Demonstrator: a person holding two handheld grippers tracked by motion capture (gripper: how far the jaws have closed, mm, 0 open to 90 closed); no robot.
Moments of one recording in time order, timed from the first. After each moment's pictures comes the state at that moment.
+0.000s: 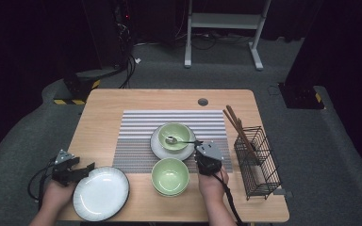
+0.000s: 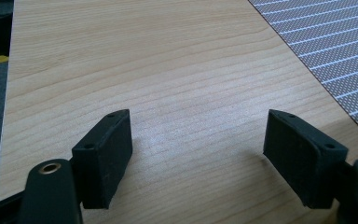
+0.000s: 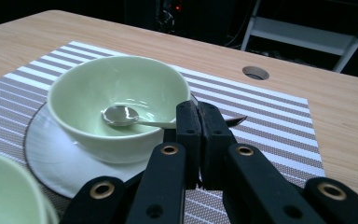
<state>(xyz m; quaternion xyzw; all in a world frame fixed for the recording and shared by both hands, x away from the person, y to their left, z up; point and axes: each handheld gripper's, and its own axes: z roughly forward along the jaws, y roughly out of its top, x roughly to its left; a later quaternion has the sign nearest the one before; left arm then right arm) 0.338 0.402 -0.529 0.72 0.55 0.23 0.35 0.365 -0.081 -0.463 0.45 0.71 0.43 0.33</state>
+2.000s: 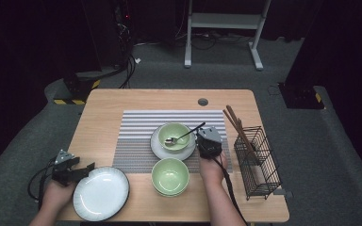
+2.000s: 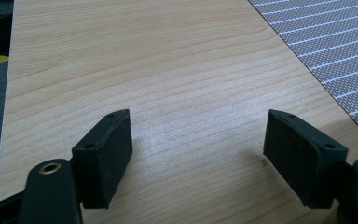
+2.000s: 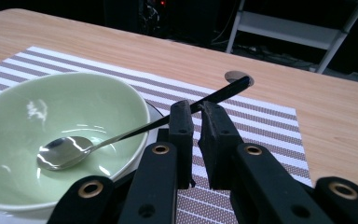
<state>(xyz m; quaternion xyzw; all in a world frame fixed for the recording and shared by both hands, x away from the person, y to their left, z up) 0.338 0.402 -0.529 0.72 0.55 0.23 0.35 0.417 -0.083 -0.463 0.47 0.70 0.42 0.34</state>
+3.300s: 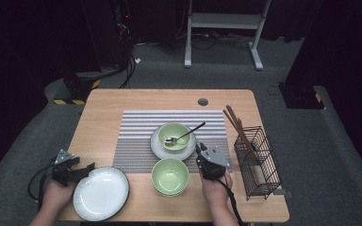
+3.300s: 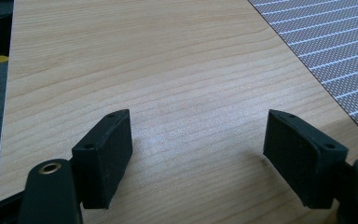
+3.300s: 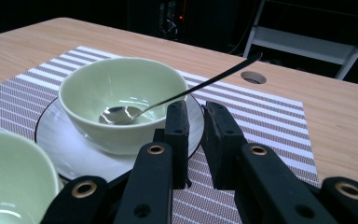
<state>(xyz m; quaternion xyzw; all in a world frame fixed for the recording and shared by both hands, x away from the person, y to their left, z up) 0.338 0.402 -0.529 0.72 0.55 0.23 0.35 0.349 -0.093 -0.463 0.43 0.70 0.45 0.34</state>
